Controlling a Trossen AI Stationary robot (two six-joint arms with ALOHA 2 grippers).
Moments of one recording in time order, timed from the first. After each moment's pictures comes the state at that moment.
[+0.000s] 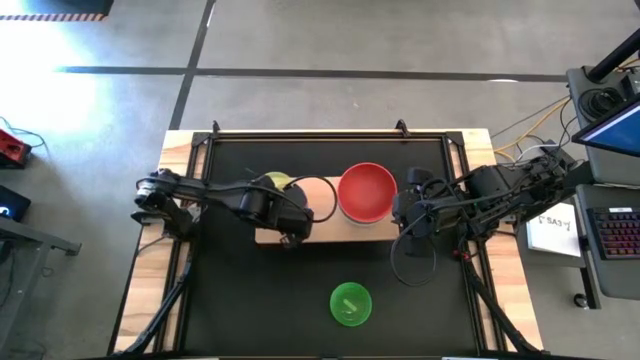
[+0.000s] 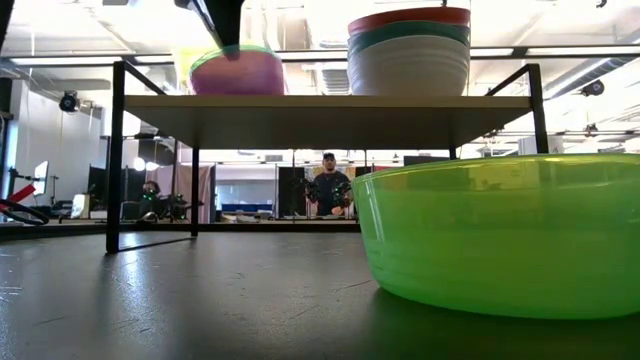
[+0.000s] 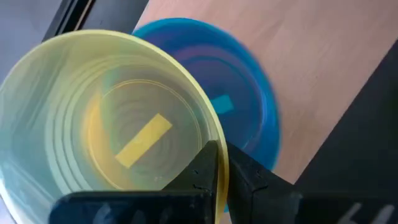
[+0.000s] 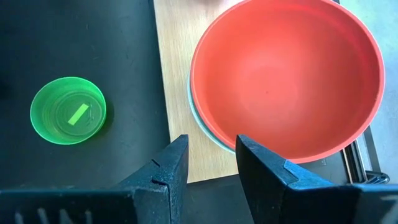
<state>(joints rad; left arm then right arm) -0.21 1.76 1.83 -1.51 -0.40 -0.74 0.37 1.48 1.88 -1.48 0.34 0.34</state>
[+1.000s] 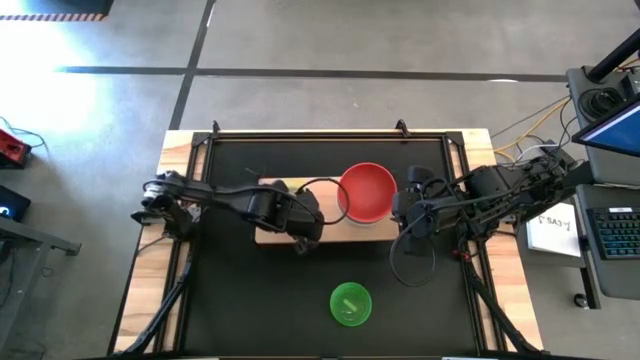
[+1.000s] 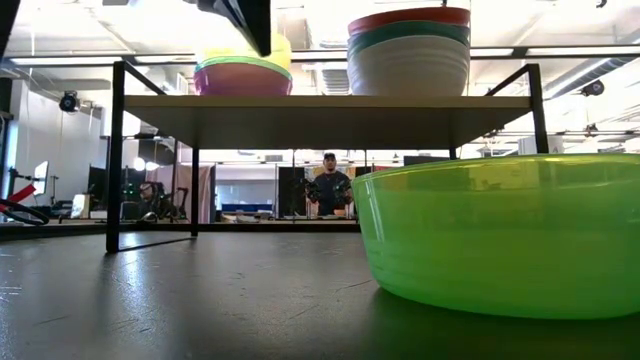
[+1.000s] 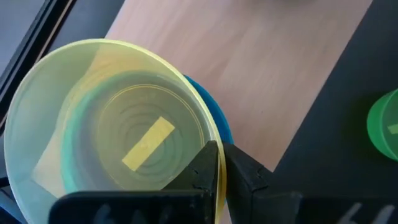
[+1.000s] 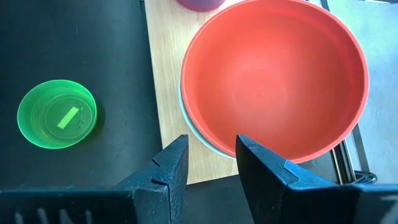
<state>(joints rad) -0.22 1.81 1.88 -1.39 -0.38 -0.70 0.37 1.48 1.88 -1.48 0.38 0.34</state>
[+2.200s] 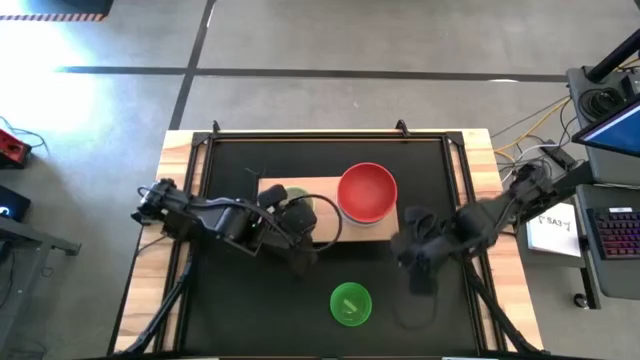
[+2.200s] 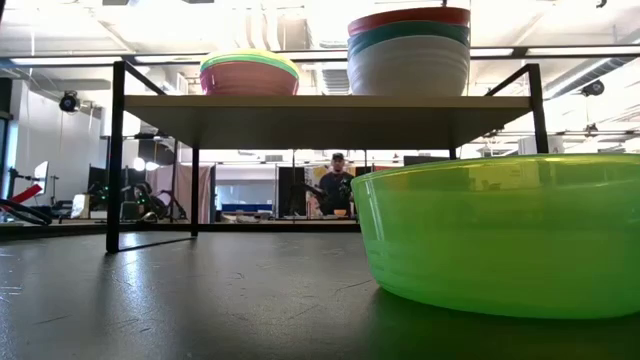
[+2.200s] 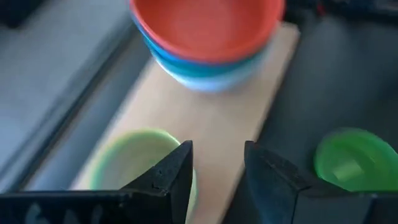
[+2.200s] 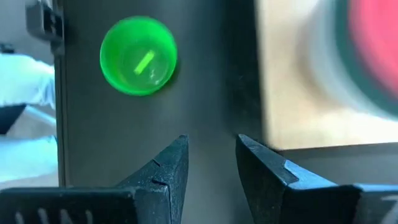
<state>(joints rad) -0.38 1.83 2.10 -1.37 -0.64 -0.68 0.52 1.53 1.76 -1.44 0.16 0.52</state>
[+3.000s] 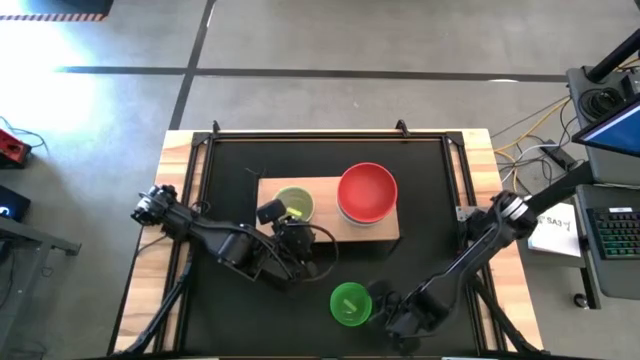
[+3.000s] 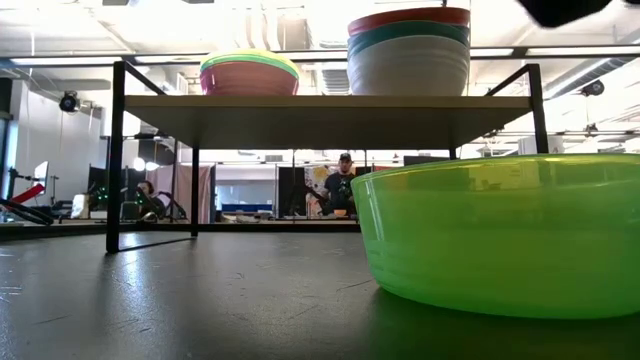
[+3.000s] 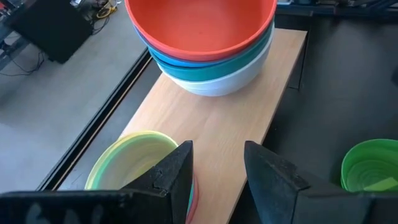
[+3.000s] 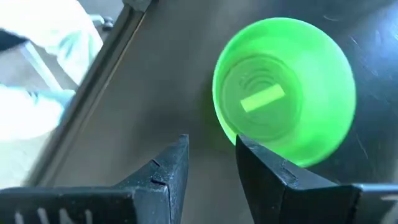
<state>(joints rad) -0.49 1.83 1.96 -1.29 -0.84 -0.73 0.74 1.81 1.37 -0.70 0.16 0.22</state>
